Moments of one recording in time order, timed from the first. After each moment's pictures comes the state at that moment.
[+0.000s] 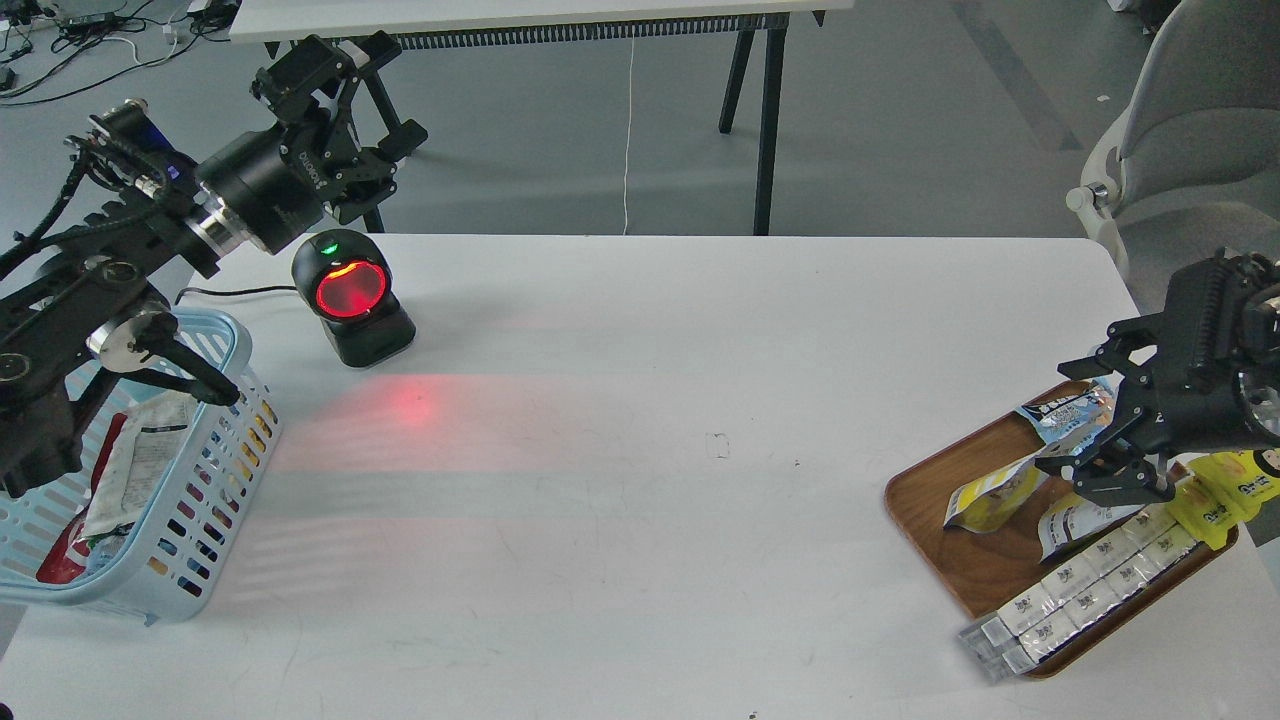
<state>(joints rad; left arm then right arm) -0.80 0.54 -0.72 -0.89 0.73 -0.49 -0.49 1.56 -1.13 -0.54 1.55 -2.18 0.14 0.49</state>
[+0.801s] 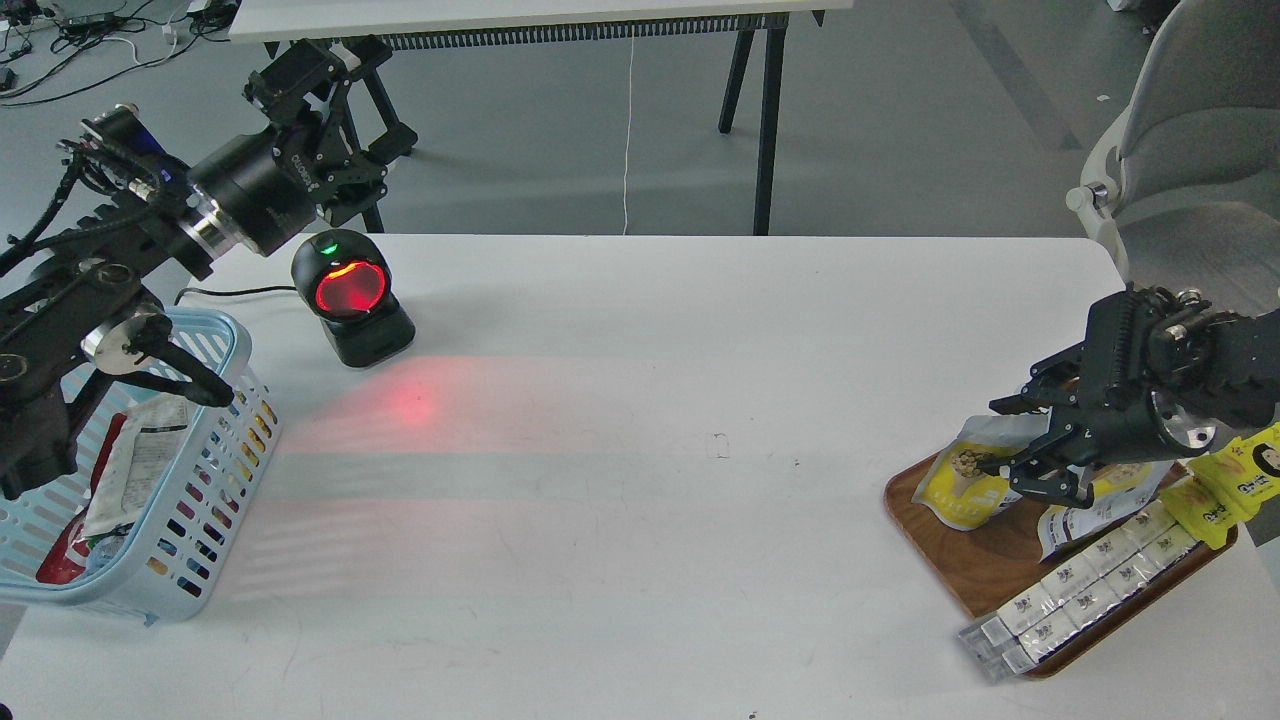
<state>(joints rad) -0.80 0.54 -0.72 -0.86 0.73 -0.49 -0.49 1.34 -0.95 -0.42 1.36 -2.18 0.06 0.49</state>
